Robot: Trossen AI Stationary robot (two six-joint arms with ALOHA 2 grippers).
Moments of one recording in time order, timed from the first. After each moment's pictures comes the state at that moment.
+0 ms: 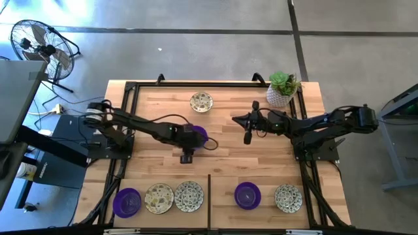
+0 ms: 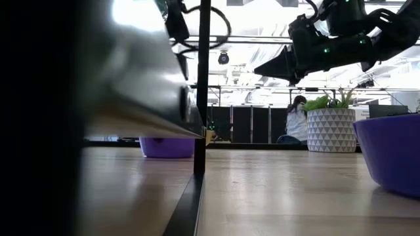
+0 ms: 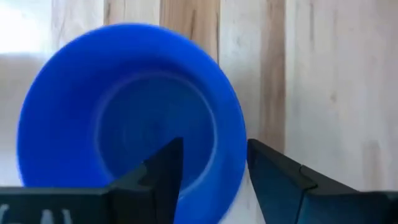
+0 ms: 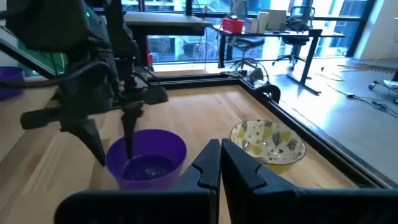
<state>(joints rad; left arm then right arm) -0.06 1.67 0.98 -0.43 -0.15 -0.01 -0.16 1.27 0.35 0.80 0.11 -0.01</state>
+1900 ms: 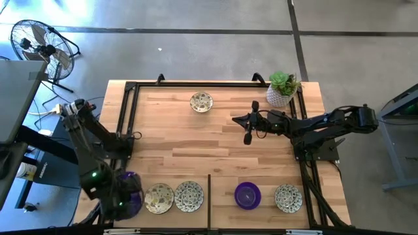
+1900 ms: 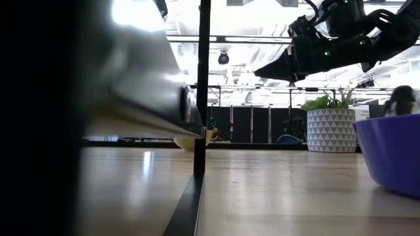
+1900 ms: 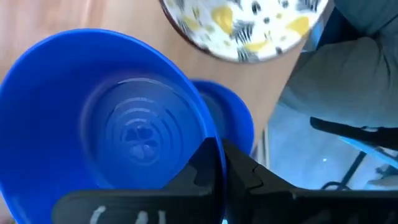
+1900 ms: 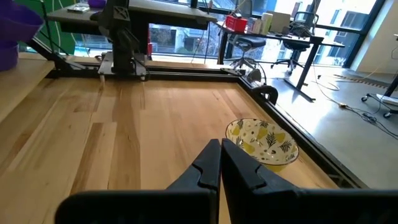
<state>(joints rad) -1.07 1.38 1.28 -1.19 -0.01 -1.46 -0.16 1.27 0.36 0.78 0.10 -0.11</state>
